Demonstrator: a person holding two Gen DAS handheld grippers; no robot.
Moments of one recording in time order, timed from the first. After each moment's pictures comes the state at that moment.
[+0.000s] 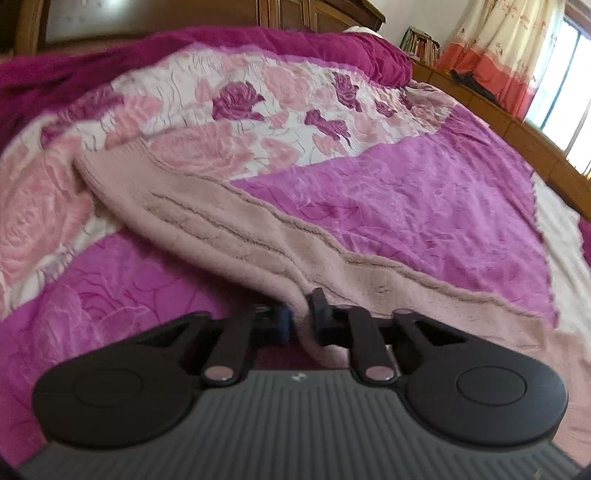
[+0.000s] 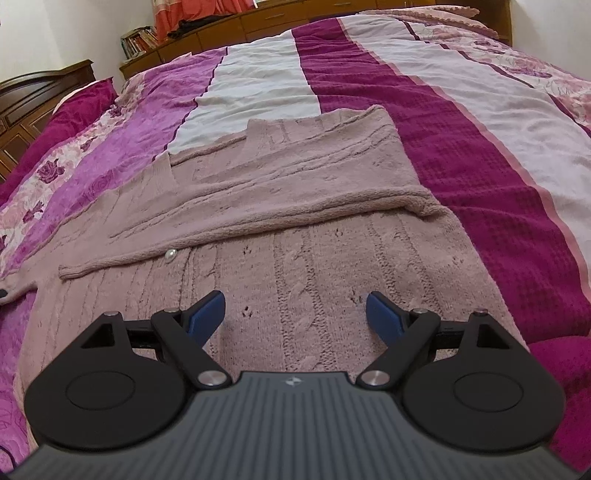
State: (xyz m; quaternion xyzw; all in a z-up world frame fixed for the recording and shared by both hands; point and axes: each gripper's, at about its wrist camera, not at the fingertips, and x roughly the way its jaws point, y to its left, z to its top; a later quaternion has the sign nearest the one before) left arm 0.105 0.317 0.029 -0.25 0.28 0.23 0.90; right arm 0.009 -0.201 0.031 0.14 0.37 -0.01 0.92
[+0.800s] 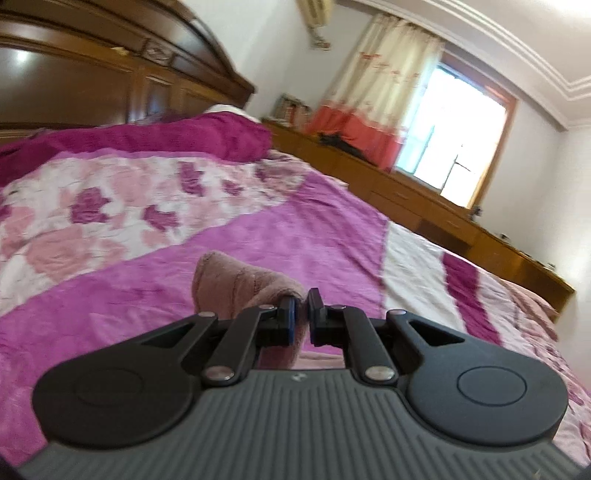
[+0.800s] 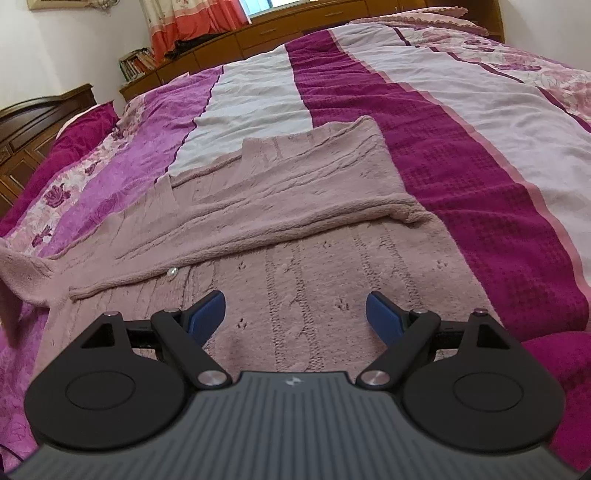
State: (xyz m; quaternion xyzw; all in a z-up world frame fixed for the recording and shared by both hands) left arm 0.074 0.197 0.136 -0.21 0.13 0.06 0.97; right arm -0.003 -0.218 0.034 0.17 0.34 -0.01 0.92
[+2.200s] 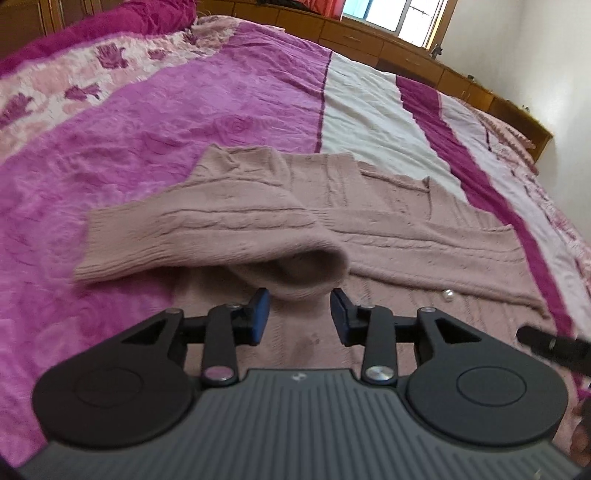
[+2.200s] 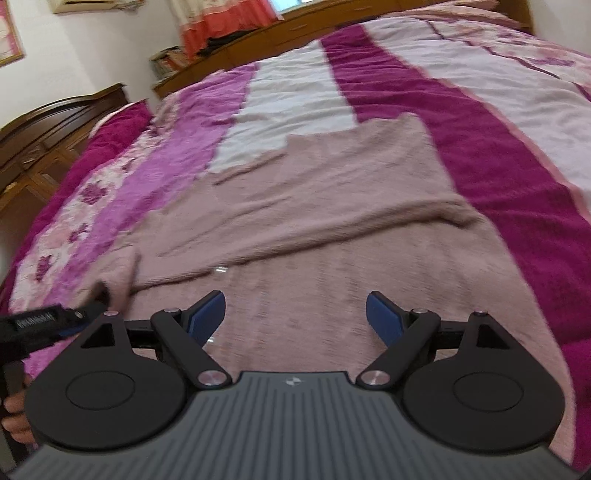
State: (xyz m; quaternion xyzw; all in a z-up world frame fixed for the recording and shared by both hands) left arm 0.060 0.087 0.053 -0.12 0.35 -0.03 0.93; right arm 0.006 -0.199 0.041 0.19 0.34 0.06 0.92
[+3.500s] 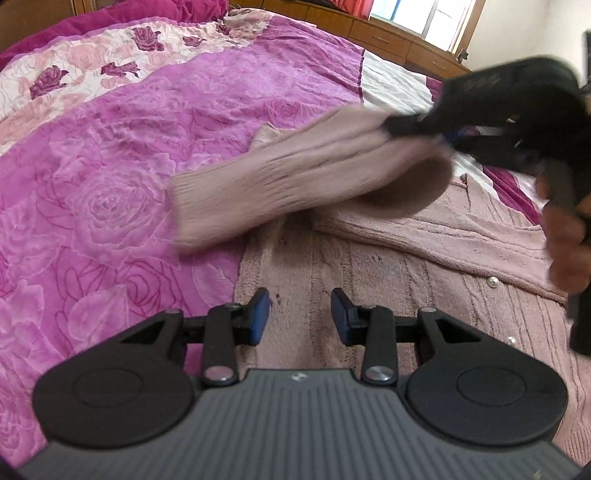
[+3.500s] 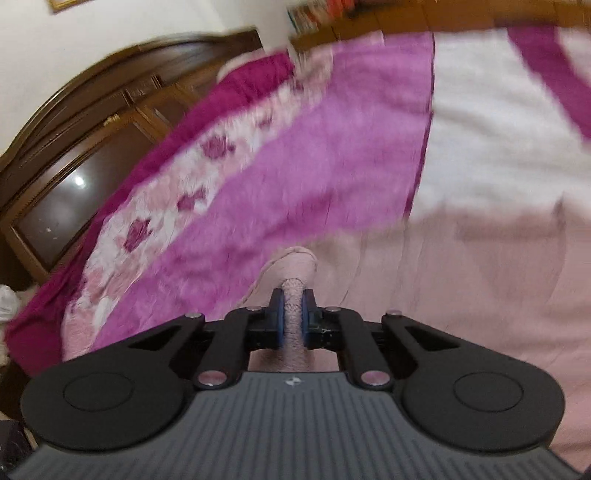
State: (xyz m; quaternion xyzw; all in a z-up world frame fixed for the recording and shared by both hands) left arm 0.049 0.120 0.028 -0.14 0.36 0.00 0.92; right arm 0.162 -0.007 0.103 0.11 0.33 0.26 0.90
